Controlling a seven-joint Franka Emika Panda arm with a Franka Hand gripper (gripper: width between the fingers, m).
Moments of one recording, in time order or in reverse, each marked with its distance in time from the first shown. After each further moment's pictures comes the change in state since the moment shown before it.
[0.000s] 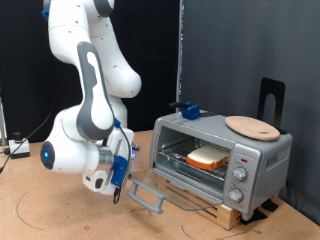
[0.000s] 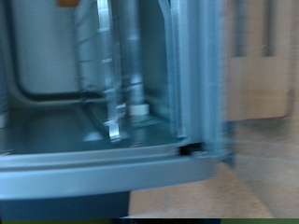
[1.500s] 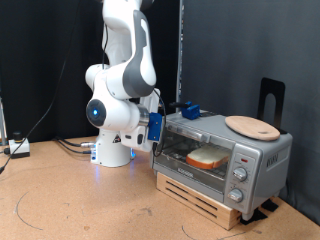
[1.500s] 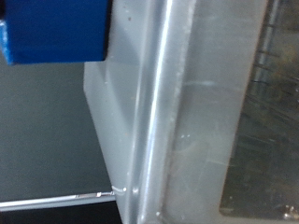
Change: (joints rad) arm 0.084 -0.535 0.168 -0.207 0.267 -0.294 -0.127
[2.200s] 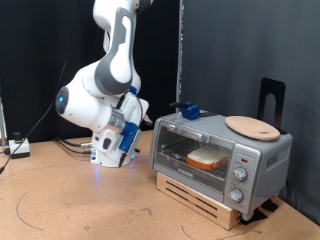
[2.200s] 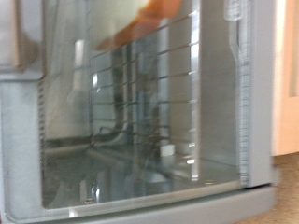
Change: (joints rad) arm -0.136 0.034 -0.067 0.015 0.031 0.259 0.083
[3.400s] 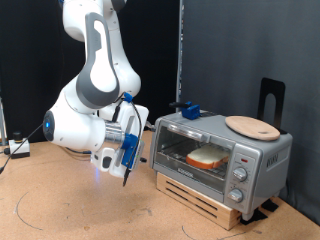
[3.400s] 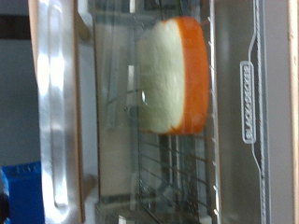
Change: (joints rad) arm 0.022 0.371 0.014 0.278 -0.014 -0.012 0.162
